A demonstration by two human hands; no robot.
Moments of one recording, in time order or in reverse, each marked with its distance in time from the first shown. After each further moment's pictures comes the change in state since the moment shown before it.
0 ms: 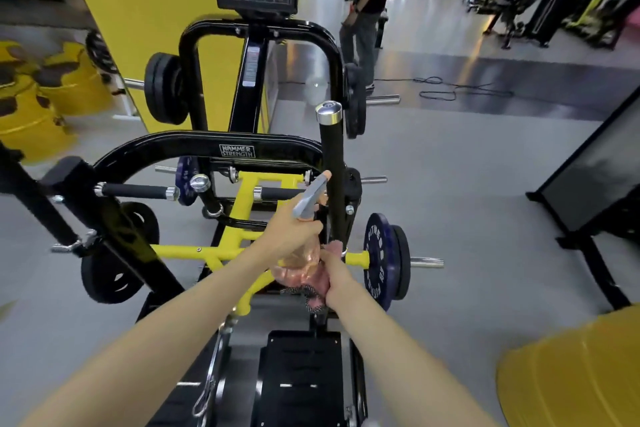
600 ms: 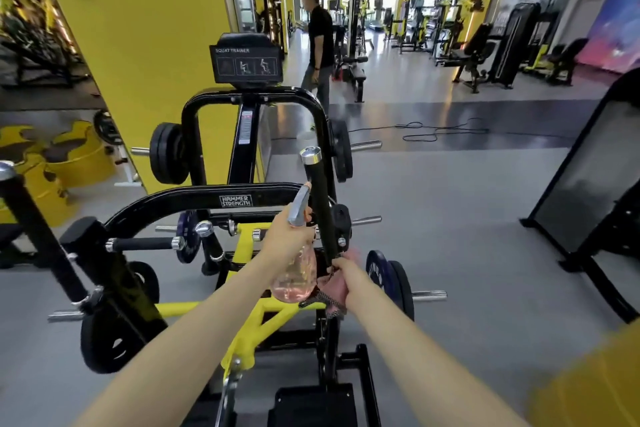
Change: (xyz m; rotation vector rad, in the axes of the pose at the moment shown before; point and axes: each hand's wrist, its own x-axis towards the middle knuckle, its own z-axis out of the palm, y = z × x) left_hand -0.014 0.053 0.002 0.013 0.201 -0.026; right_hand 0.008 -0.033 -0.021 0.195 0.159 -0.161
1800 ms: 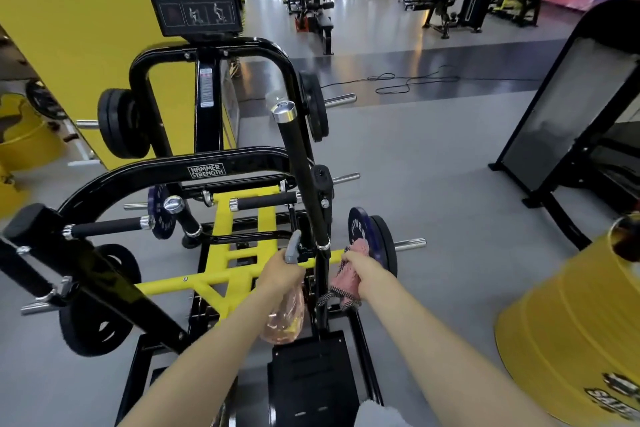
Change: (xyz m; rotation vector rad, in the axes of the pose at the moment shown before) left_hand -0.008 -0.140 0.038 0.256 -0.214 -0.398; right_hand -0.011 0.009 -0.054 -0.392 0.179 0.182
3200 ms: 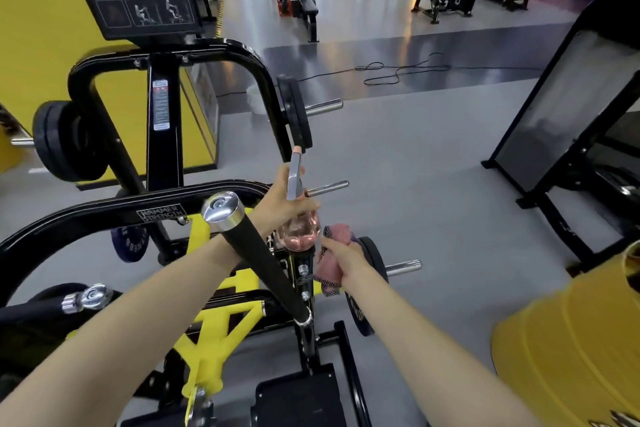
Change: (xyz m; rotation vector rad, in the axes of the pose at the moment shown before) left_hand 0.163 0.213 -0.033 -0.108 -0.212 0.575; right_hand 0.106 -0.148 -0.002 0.281 -0.080 -0.220
